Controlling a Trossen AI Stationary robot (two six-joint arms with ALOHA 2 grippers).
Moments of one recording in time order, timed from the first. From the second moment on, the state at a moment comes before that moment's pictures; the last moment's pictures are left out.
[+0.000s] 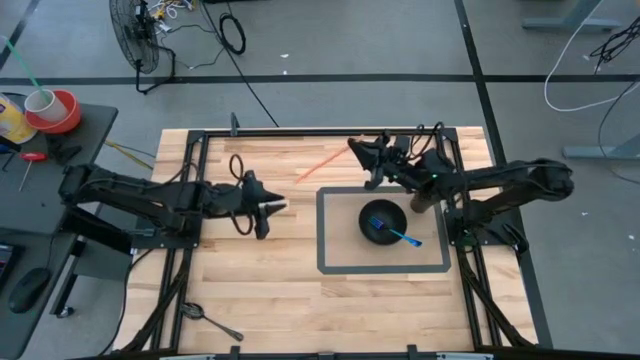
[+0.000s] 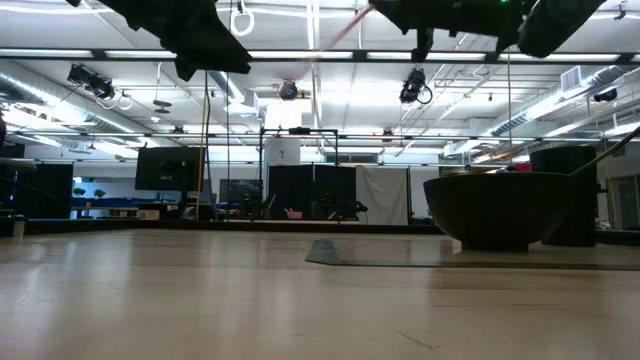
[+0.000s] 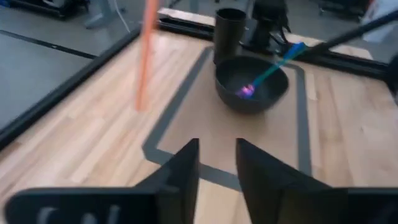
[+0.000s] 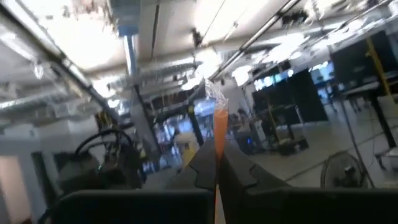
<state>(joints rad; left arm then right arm) -0.13 1.02 0.71 -0.12 -0.38 -0.27 -0.14 1.30 0.67 1.06 0.22 0.24</state>
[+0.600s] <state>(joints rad) -0.20 0.99 0.71 -0.19 -0.41 -0.28 -0.12 0.63 0.94 -0.26 0.22 0.13</state>
